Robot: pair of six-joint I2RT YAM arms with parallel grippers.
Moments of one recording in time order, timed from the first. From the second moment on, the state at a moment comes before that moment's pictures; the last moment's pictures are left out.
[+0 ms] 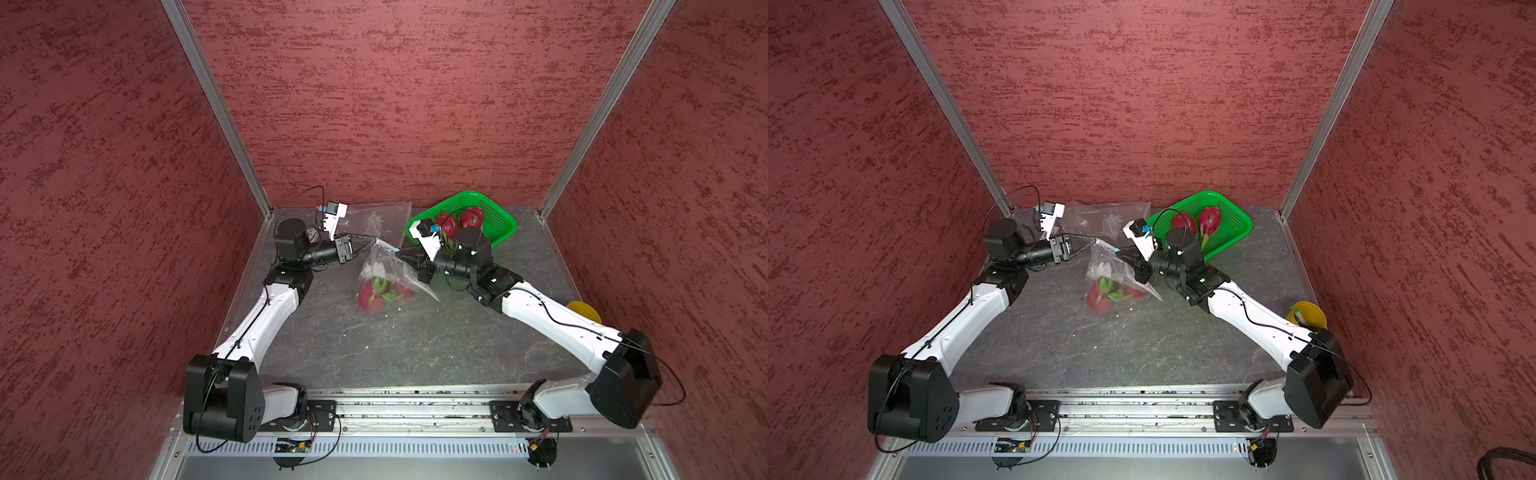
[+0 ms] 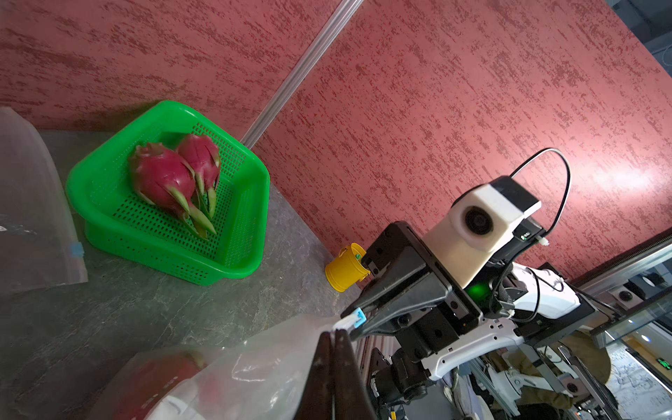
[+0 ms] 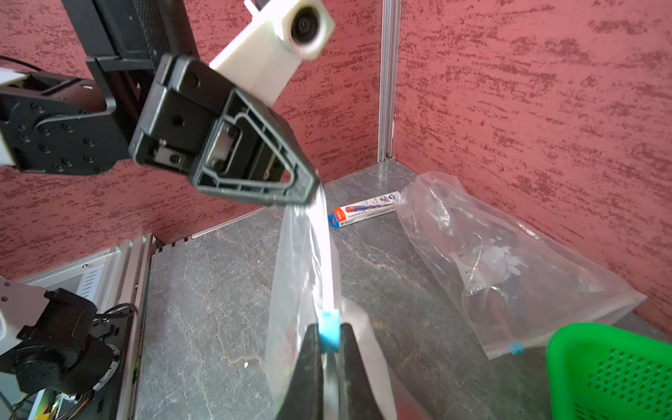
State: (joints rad) left arm -0.09 1.28 0.95 0.29 1.08 -0.71; right arm 0.65 1.39 1.09 0.08 -0.43 0.00
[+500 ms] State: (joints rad) left arm 0.02 1.26 0.95 0.26 1.04 -0.75; right arm 0.65 1.22 0.89 0.06 -0.36 0.11
